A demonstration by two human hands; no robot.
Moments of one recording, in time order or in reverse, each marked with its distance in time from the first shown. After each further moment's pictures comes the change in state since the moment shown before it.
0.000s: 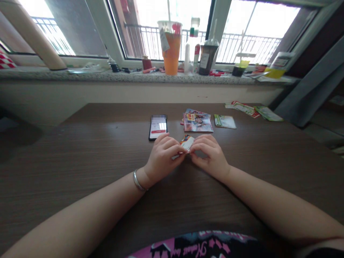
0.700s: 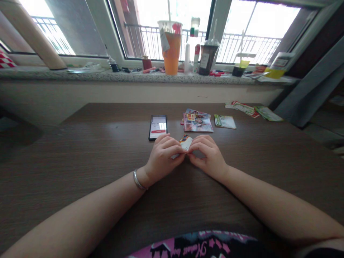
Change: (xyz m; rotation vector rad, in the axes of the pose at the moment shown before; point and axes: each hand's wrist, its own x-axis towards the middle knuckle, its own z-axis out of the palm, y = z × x) left_hand 0.004 0.000 0.000 -0.028 0.020 0.012; right_hand 0.002 -0.003 0.001 -0.003 -0.036 0.008
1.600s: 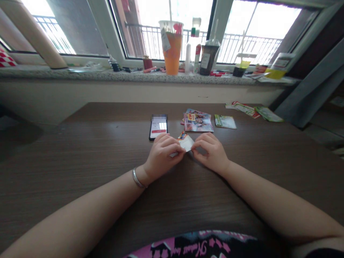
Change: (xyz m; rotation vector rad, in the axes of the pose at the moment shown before) left_hand -0.004 -0.004 -0.001 -0.007 0.007 0.013; right_hand -0.009 0.023 0.002 -0.127 -0.050 -0.012
